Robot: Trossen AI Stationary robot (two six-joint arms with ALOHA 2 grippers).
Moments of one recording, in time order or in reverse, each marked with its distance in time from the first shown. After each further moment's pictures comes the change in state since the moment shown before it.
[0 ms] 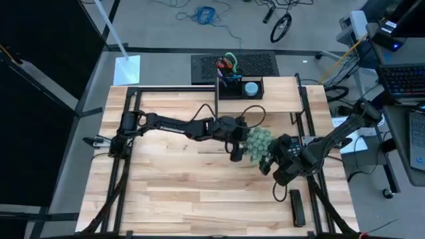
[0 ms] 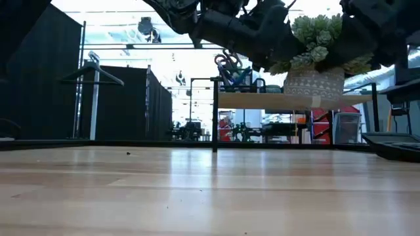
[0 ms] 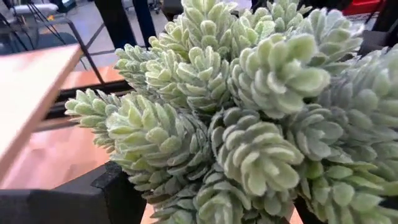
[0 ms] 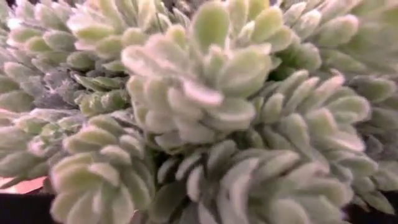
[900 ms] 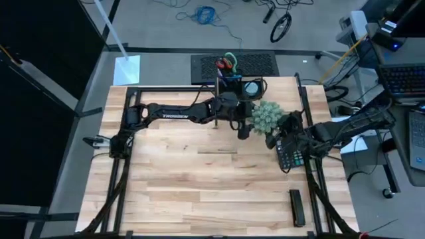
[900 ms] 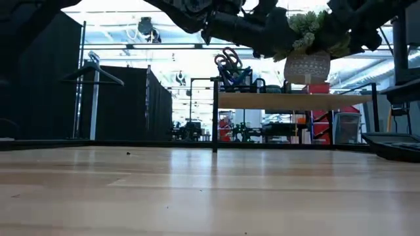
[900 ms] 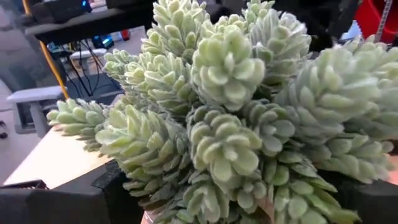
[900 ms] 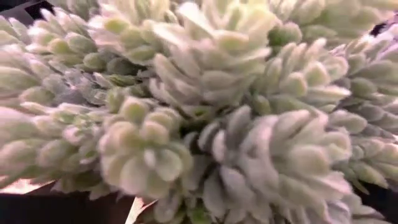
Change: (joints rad) left arm 0.131 0.068 0.217 -0.021 0.059 0.056; right arm -0.305 -0.293 0.003 -0.028 0.016 -0.350
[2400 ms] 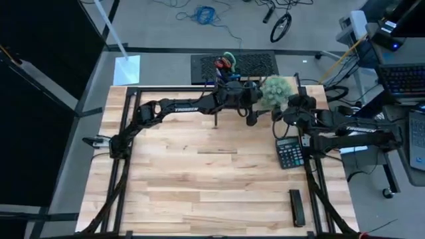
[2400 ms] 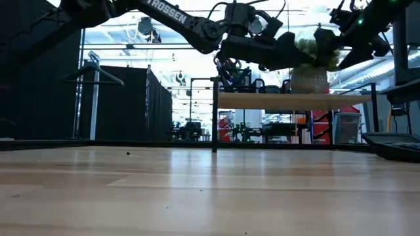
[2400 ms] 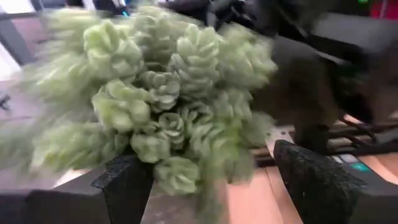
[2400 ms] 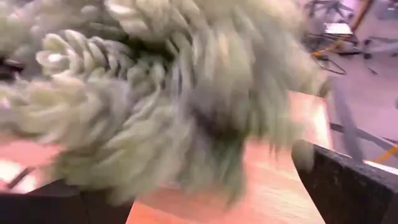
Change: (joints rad) left arm 0.108 0.169 0.191 0.064 0.031 -0.001; right arm -0.452 -0.087 -0.001 -0.057 -0.025 -0.030
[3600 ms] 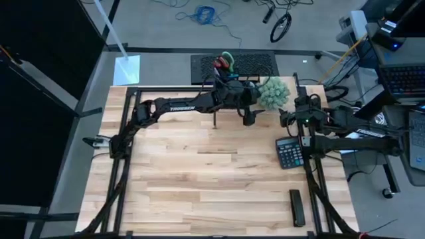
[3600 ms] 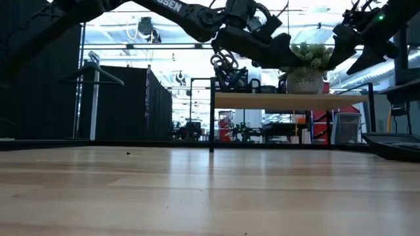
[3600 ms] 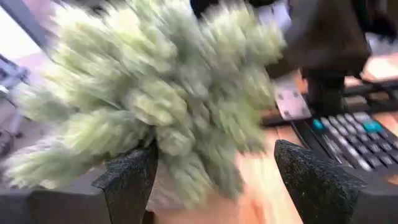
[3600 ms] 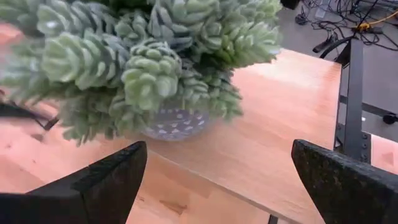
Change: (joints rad) left arm 0.000 -0.061 0.000 -0.197 -0.131 0.087; right arm -0.034 -0.161 0.000 -0.161 -0.273 -0.077
